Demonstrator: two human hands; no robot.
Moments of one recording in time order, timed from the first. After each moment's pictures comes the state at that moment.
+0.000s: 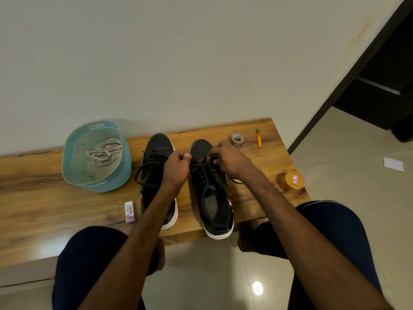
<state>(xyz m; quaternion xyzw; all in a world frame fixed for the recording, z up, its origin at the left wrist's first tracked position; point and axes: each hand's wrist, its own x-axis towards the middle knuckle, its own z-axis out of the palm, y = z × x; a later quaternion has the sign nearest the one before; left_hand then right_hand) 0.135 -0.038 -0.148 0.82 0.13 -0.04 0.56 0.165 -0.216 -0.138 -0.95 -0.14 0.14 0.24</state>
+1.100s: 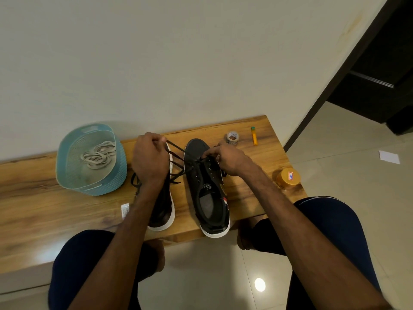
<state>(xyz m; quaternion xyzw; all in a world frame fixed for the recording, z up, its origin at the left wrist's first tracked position) 0.138 -0.020 -0.099 0.91 0.17 0.18 0.33 0.162 -0.222 -0.131 -0.95 -0.10 0.18 0.23</state>
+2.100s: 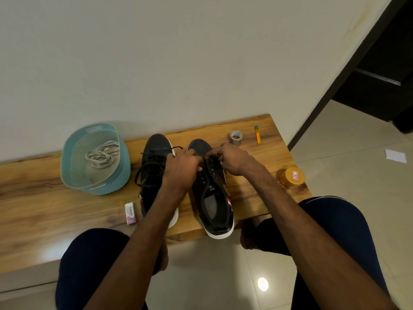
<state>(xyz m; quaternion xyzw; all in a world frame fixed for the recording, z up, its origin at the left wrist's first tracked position) 0.133 -0.049 -0.124 0.99 -0.16 -0.05 0.03 0.161 -0.222 -0.125 -0.94 -0.12 0.21 0.24</state>
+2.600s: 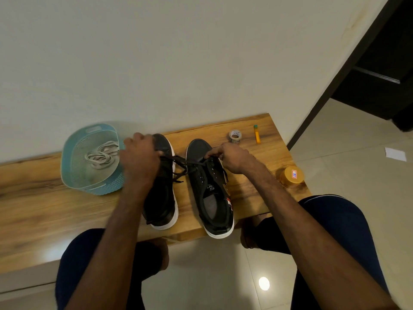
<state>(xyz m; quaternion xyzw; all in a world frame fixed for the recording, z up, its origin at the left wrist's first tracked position) 0.143 0.016 -0.088 1.00 0.07 0.05 0.03 0.164 -0.224 -0.132 -0.94 -0.10 0.21 0.27</state>
